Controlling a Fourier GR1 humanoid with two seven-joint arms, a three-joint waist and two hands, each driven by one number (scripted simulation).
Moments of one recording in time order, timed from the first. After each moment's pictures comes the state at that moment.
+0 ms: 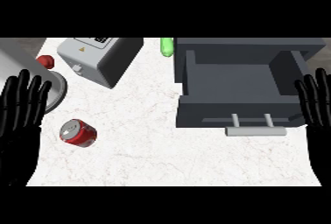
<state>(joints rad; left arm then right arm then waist) 0.01 0.07 0.02 -2.10 0.00 -0.02 0.02 0.00 -0.11 -0.02 -2.10 -0.01 0.00 0.03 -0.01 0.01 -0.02</state>
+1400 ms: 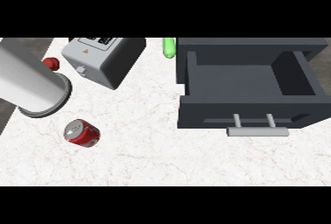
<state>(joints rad) 0.28 0.15 0.29 -2.37 0.21 -0.08 0.45 0.30 -0.13 -0.29 -2.13 -0.22 0.11 0.10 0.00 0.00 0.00</state>
